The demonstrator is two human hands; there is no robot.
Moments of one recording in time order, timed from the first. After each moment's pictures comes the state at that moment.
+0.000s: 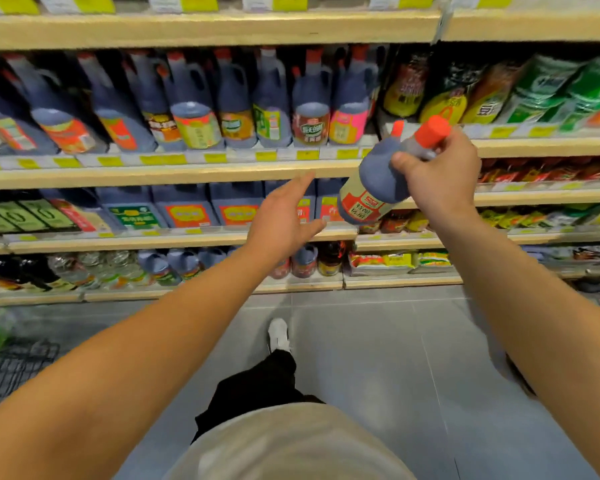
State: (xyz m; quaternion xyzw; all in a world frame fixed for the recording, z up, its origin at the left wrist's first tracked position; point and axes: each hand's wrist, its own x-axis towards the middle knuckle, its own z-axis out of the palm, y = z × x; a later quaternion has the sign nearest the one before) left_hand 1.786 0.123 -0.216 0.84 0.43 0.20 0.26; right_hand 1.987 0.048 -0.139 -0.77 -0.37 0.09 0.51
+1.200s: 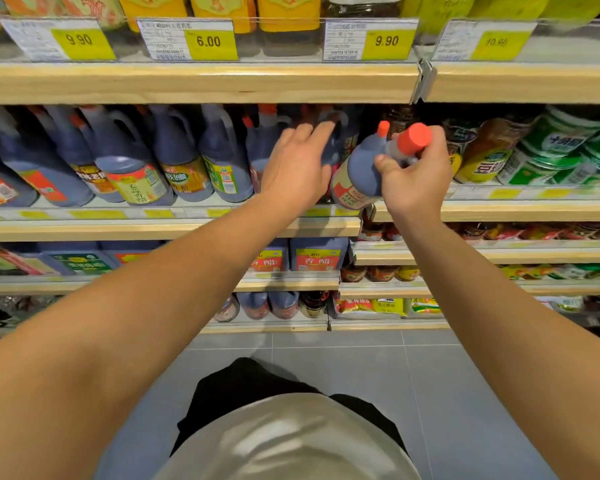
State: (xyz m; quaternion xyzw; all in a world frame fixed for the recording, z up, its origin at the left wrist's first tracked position) left_hand 1.967 0.284 -0.177 0.87 0.42 0.24 0.06; right_hand 2.105 0.194 -0.167 -0.73 -0.40 0.05 0.55
